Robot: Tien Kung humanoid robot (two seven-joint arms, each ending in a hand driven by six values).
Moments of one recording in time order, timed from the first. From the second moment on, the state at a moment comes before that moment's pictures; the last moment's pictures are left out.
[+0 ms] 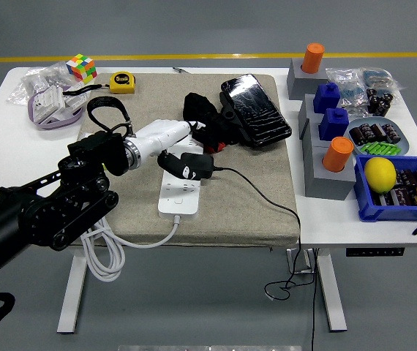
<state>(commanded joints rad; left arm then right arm) -0.77 0.17 -0.69 -0.99 1.85 -0.10 0.09 -0.08 -0.29 1.67 0.33 -1.08 0.06 -0.17</state>
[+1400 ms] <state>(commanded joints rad) -0.83 0.10 -0.63 -0.99 1.77 -0.06 0.04 -0.08 -0.28 1.68 0.33 -1.09 0.06 -0.17</state>
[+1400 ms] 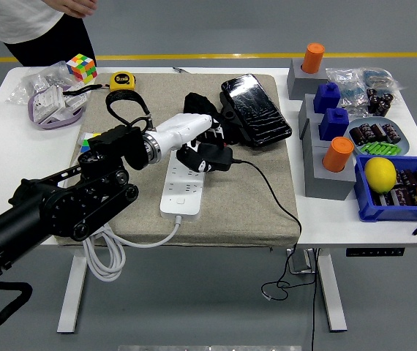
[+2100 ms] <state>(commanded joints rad) -0.85 0.00 -0.48 -0.84 1.66 0.03 -0.02 -0.08 -0.28 1.67 0.32 -1.08 0.06 -0.17</state>
